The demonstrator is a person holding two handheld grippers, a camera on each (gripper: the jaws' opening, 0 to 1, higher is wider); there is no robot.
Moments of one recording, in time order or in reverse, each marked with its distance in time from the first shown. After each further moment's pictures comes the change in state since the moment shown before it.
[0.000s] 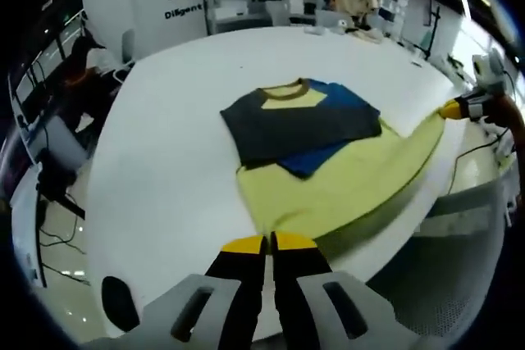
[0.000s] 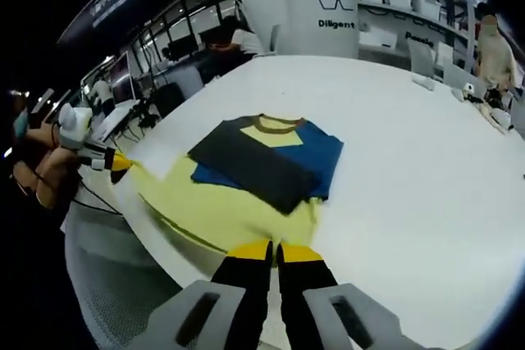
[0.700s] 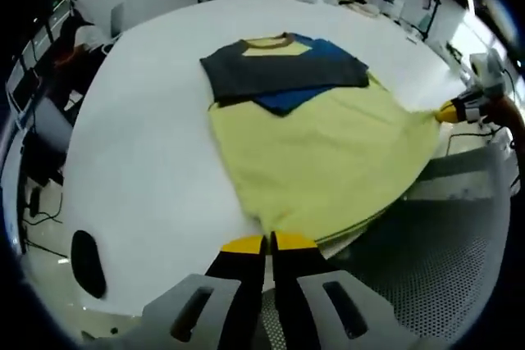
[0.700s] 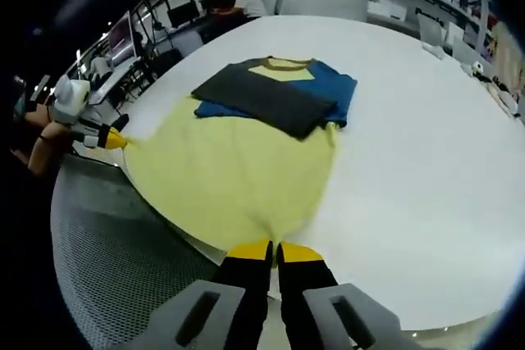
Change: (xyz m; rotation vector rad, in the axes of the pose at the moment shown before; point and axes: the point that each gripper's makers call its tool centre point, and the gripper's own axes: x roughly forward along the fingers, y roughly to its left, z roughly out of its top) left arm 0.004 -0.030 -0.076 -0.012 0.151 -0.049; right arm 0.004 0.016 -0.088 -0.007 0.168 0.018
